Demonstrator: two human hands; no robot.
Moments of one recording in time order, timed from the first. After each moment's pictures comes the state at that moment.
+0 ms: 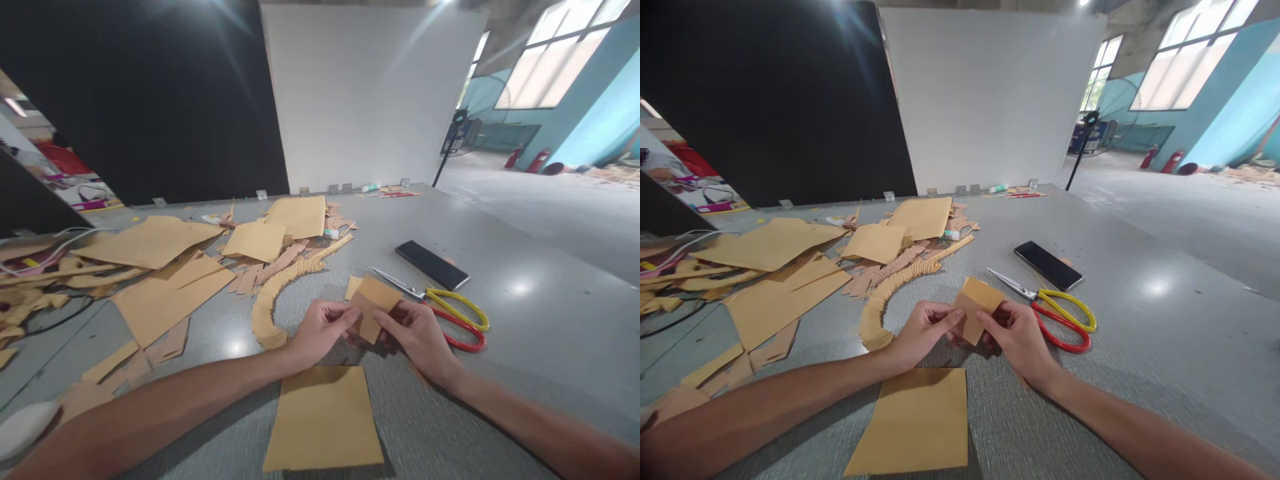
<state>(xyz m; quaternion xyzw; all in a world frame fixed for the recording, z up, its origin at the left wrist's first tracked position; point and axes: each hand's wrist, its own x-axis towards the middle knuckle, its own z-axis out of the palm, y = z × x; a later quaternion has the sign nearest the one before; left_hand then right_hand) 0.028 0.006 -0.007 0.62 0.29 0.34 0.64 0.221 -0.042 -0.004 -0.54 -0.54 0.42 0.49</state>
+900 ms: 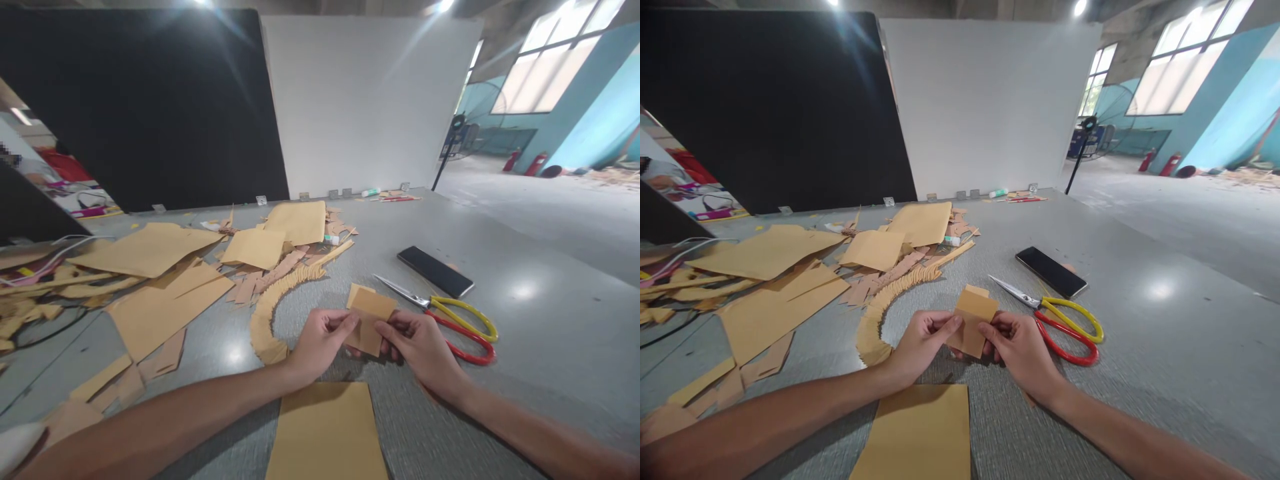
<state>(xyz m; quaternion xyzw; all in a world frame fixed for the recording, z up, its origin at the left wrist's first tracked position) 0.029 0.007 -0.010 0.60 0.31 0.36 0.65 0.227 -0.036 -0.017 -0.54 -0.56 0.43 0.45</state>
